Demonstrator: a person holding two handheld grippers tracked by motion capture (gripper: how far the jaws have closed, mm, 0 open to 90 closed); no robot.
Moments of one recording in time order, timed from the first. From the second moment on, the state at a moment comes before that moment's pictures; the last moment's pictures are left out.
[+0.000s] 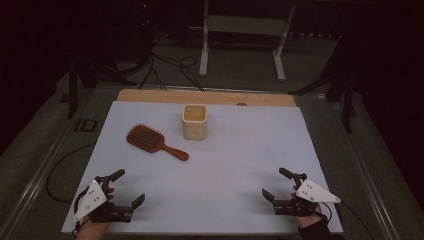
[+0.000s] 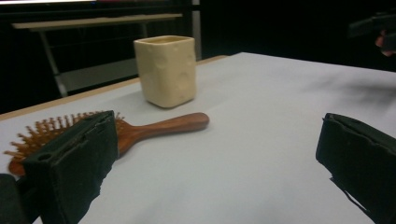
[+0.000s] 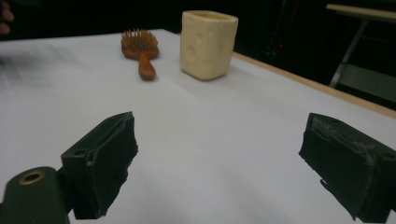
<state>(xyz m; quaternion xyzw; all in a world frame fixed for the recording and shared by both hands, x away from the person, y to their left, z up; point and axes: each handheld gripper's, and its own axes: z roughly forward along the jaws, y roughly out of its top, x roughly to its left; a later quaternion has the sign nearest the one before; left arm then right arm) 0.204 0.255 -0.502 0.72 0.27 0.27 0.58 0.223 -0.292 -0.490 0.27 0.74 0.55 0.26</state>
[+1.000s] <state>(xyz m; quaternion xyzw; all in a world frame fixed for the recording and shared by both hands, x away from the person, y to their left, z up) 0.229 0.227 -0.417 0.74 0.24 0.24 0.58 0.218 -0.292 -0.480 0.27 0.73 0.57 0.27</state>
